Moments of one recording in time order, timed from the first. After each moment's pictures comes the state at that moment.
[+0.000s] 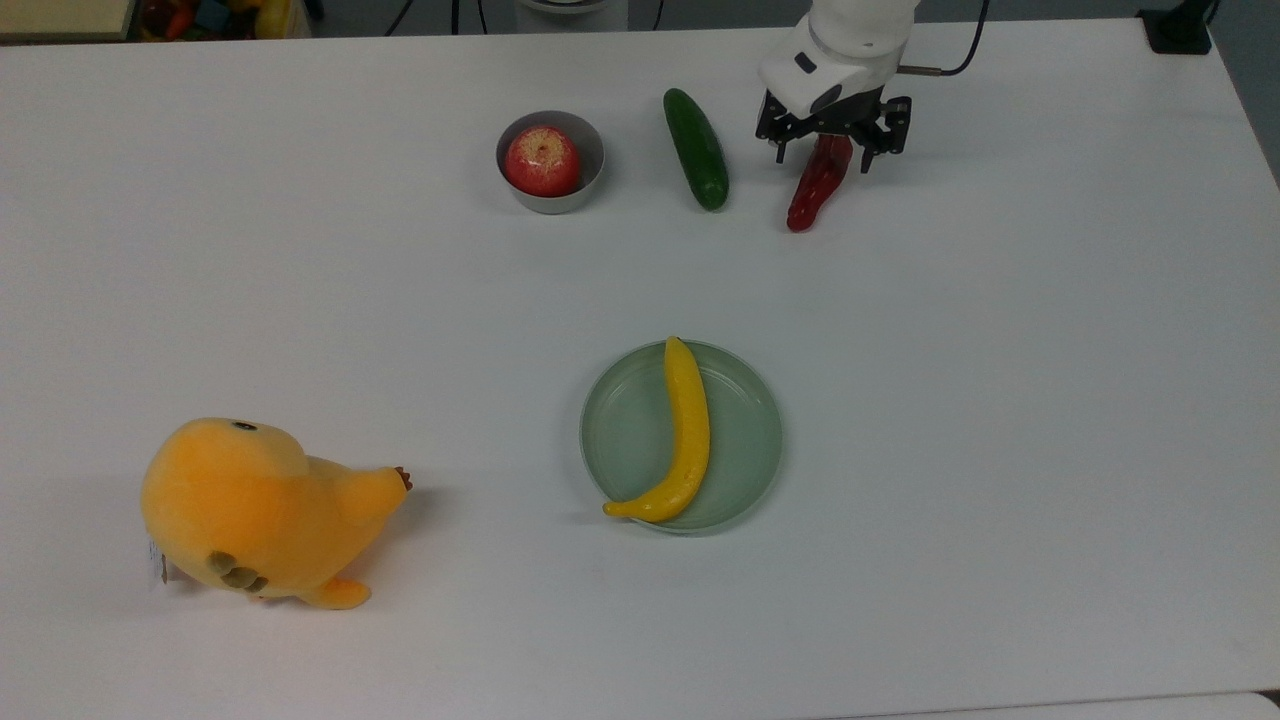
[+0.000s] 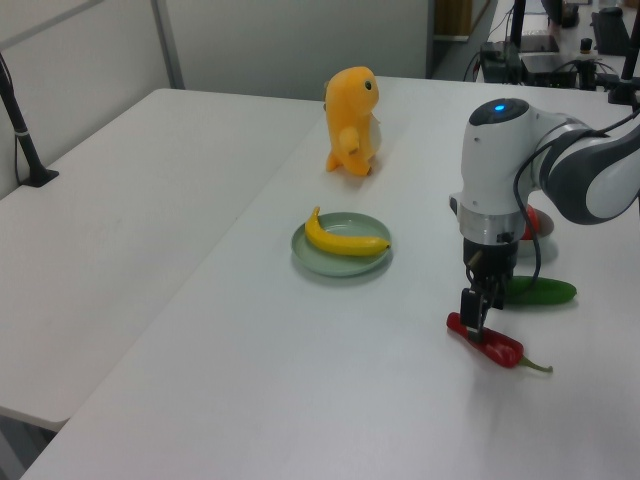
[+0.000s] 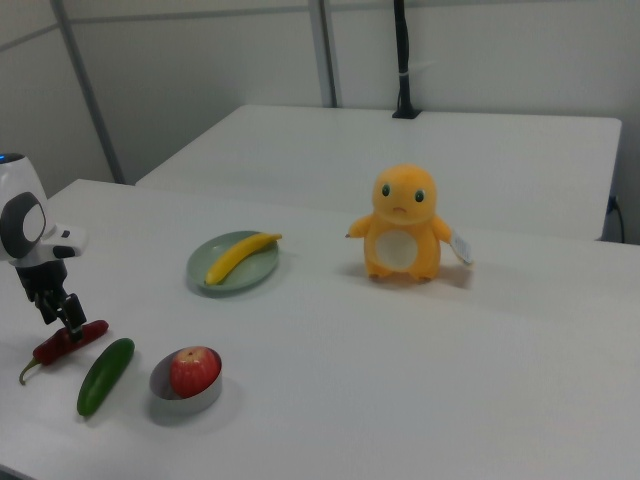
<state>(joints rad) 0.10 0.19 0.51 -2.11 -0.04 2.27 0.74</state>
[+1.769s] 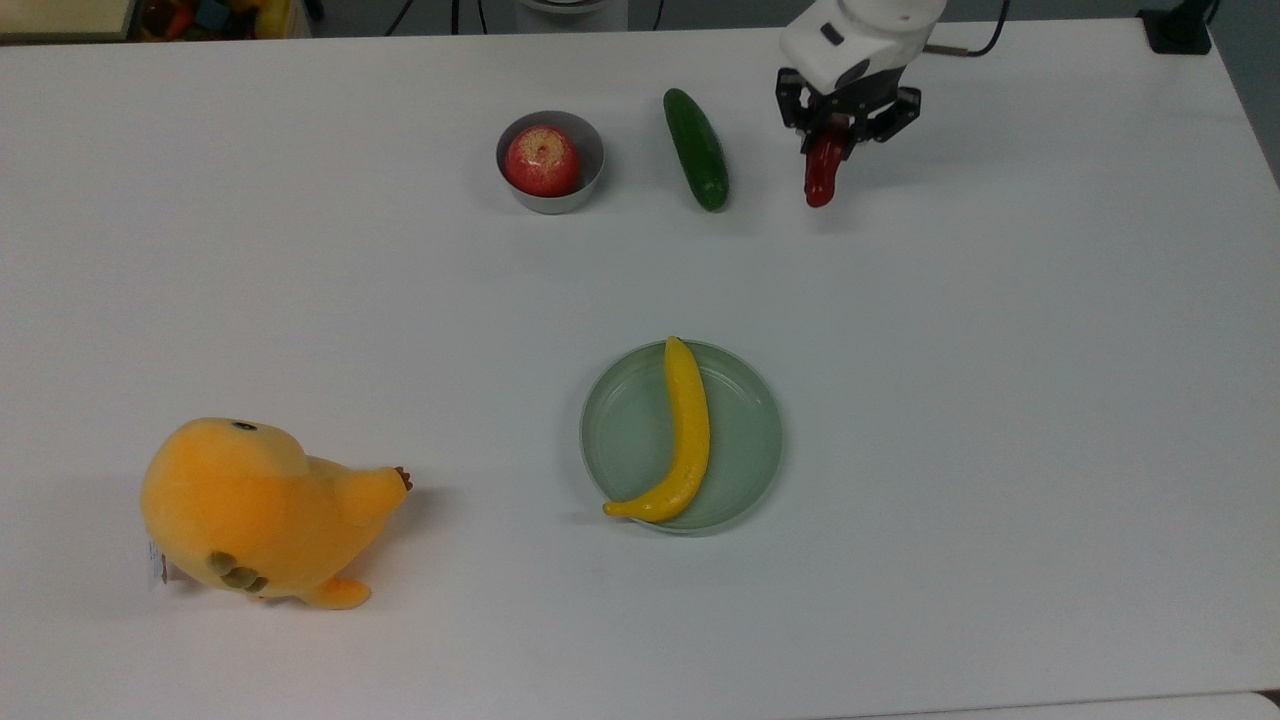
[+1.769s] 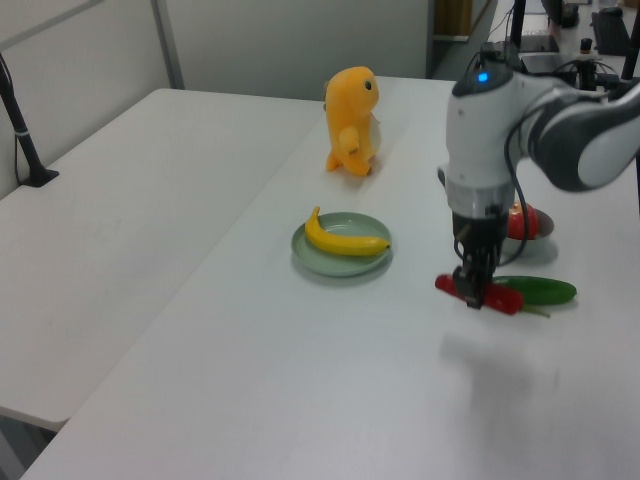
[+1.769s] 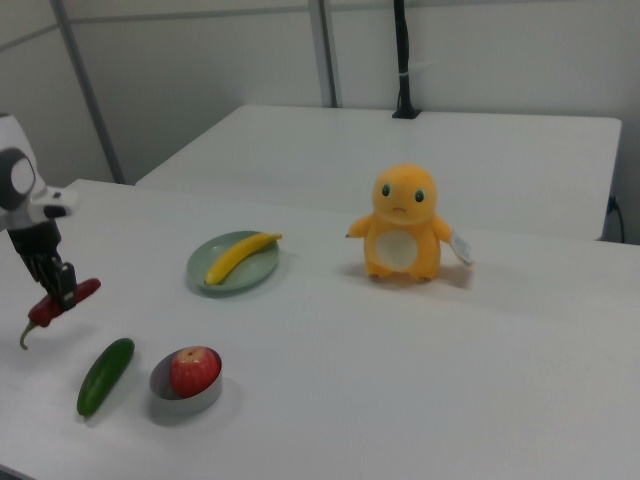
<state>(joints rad) 0.11 0.19 0.51 -1.94 -0.11 2.03 0.78</state>
